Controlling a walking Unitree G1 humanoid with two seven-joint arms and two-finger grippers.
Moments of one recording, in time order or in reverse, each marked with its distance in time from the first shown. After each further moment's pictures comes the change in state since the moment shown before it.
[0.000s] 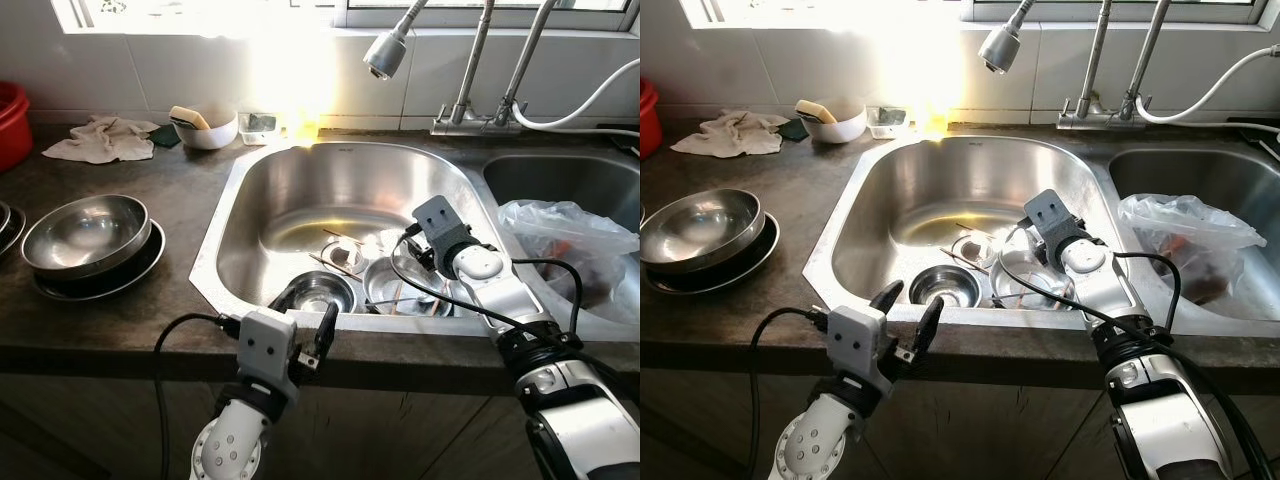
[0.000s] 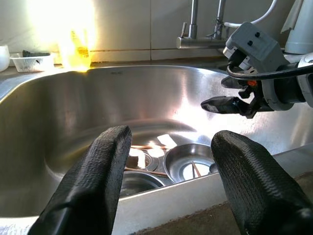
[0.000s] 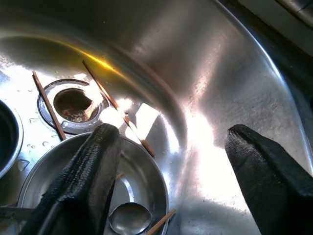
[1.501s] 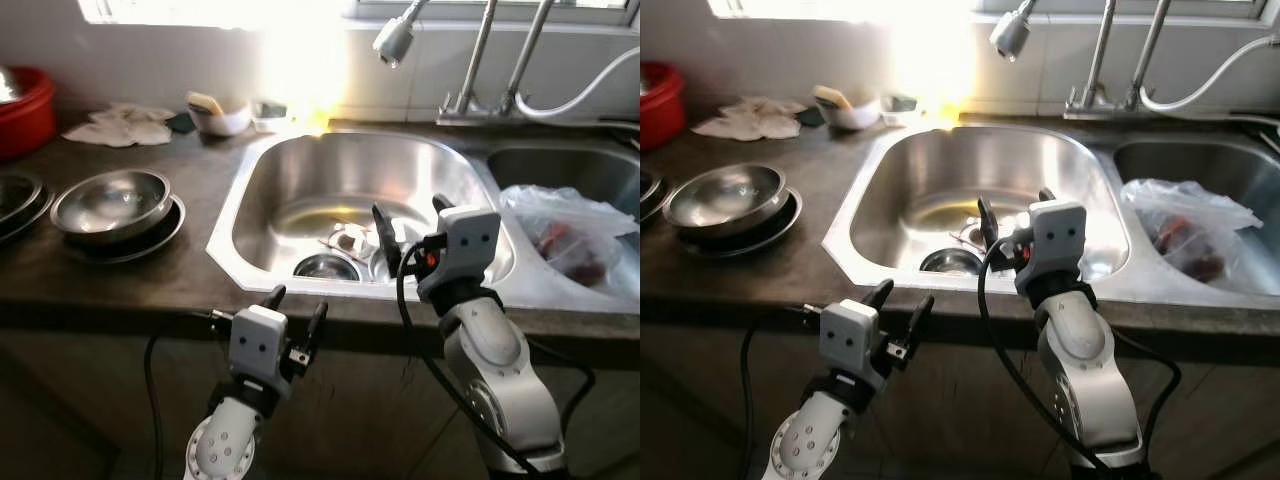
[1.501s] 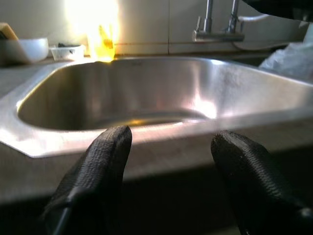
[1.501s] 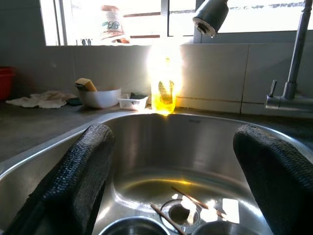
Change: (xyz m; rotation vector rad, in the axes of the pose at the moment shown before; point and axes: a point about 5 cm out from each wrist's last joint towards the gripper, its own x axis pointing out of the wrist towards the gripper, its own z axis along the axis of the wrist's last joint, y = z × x) left arm 0.001 0.007 -0.005 -0.002 0.011 0.034; right arm -0.108 0.049 0.053 0.483 -0.572 -0.066
